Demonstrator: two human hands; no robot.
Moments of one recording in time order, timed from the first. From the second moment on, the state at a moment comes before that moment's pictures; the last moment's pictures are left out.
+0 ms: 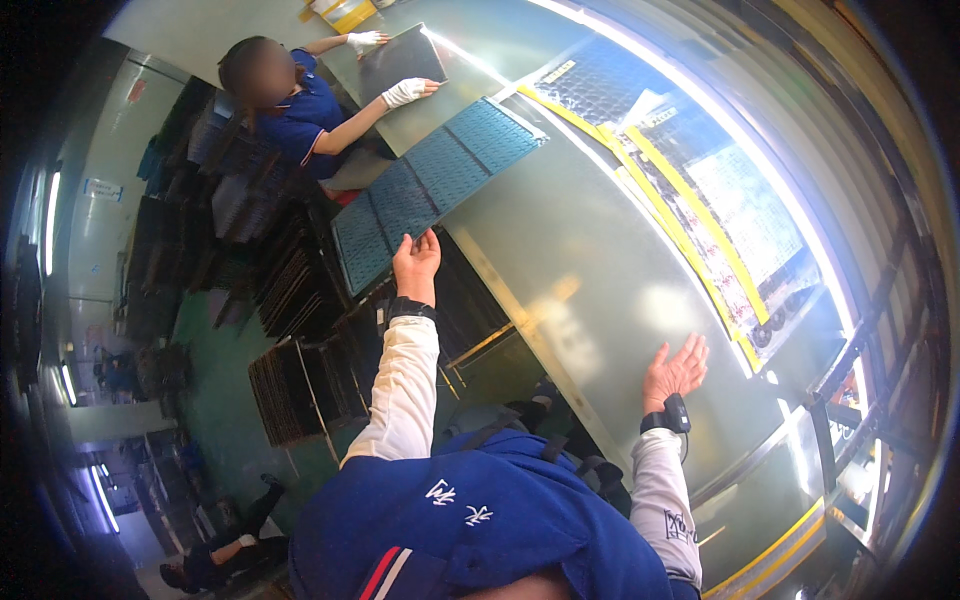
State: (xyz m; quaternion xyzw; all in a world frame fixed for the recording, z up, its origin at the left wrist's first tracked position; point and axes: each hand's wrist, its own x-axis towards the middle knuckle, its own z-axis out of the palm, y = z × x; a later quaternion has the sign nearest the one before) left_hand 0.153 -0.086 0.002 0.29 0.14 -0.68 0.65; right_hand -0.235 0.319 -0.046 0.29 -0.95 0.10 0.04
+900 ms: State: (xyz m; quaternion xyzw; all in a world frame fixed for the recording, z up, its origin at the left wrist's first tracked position) left_hand 0.173 0.077 -0.024 0.21 -0.02 -0.87 0.44; right_hand -0.231 0.314 -0.031 0.31 -0.92 0.21 0.09
